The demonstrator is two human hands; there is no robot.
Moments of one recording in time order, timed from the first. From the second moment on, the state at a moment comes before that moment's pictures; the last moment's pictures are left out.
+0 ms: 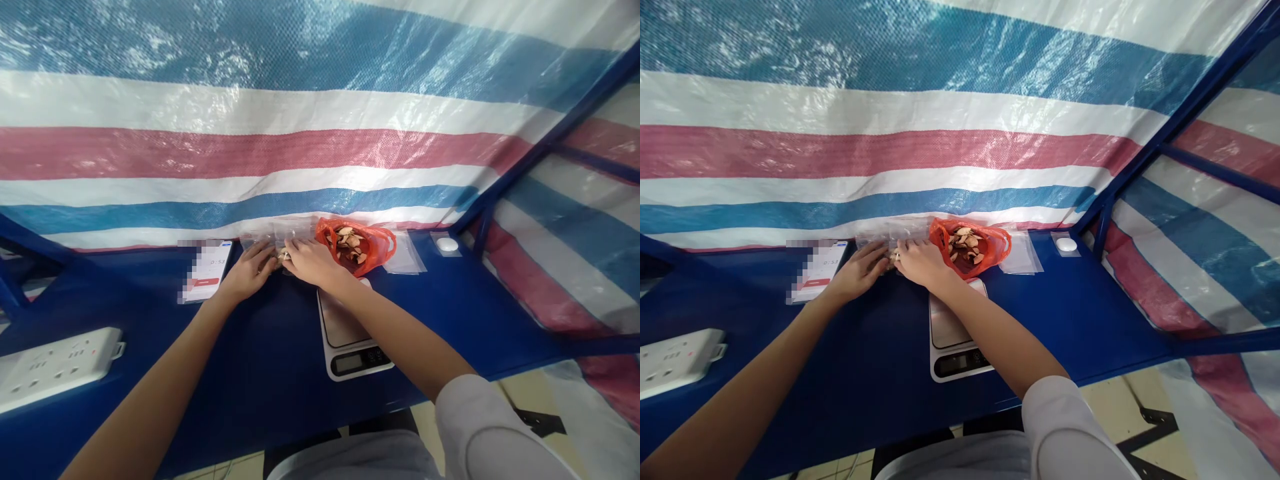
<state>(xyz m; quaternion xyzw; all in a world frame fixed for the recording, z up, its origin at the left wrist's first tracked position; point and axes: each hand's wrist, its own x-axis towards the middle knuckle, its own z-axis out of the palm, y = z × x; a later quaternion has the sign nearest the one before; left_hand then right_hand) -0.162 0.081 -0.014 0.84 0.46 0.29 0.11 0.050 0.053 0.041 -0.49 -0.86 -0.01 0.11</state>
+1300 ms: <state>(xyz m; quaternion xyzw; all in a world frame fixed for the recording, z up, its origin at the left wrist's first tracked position) -0.077 -0.013 -0.018 0.81 0.50 0.30 -0.03 0.256 -0.048 -0.008 -0.68 -0.69 0.00 0.26</state>
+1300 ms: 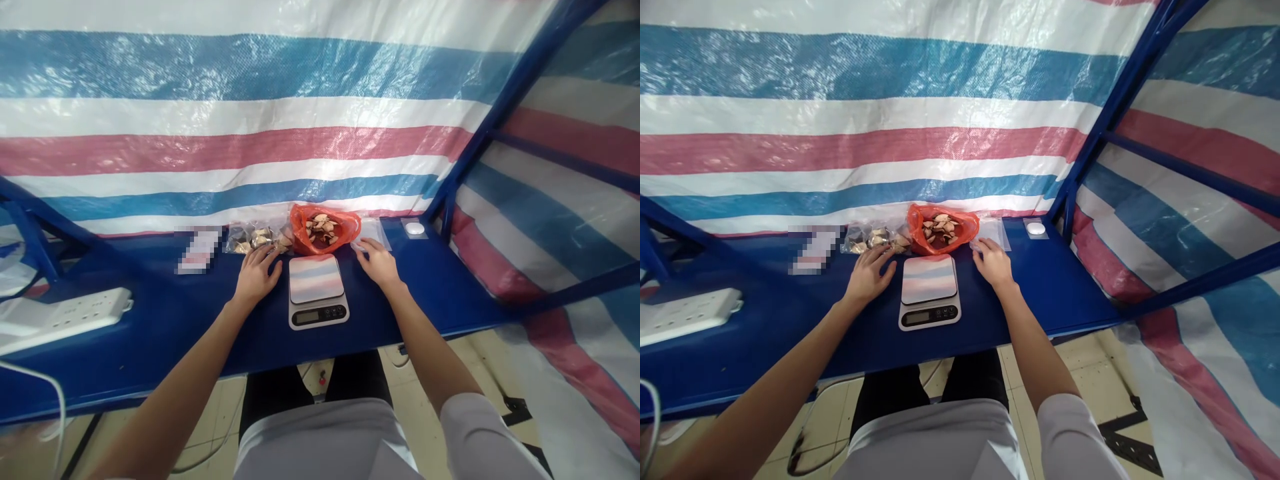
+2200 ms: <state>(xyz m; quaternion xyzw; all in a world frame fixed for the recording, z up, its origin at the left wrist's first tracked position) -0.067 -0.026 -0.022 0.79 0.59 0.15 0.02 0.276 -0.025 -0.033 -0.68 -0.71 0.04 0.15</state>
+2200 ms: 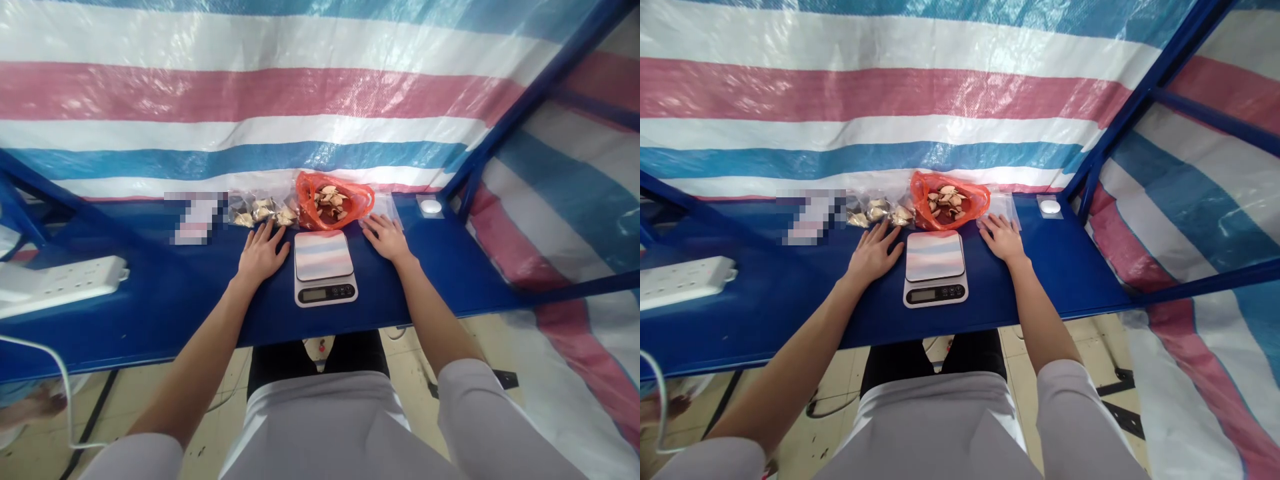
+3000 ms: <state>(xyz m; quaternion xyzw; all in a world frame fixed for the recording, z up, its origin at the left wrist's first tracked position) -0.074 -0.022 -0.029 0.80 0.58 0.18 0.01 0.278 -0.023 -0.039 -0.68 -0.71 0.03 0.19</state>
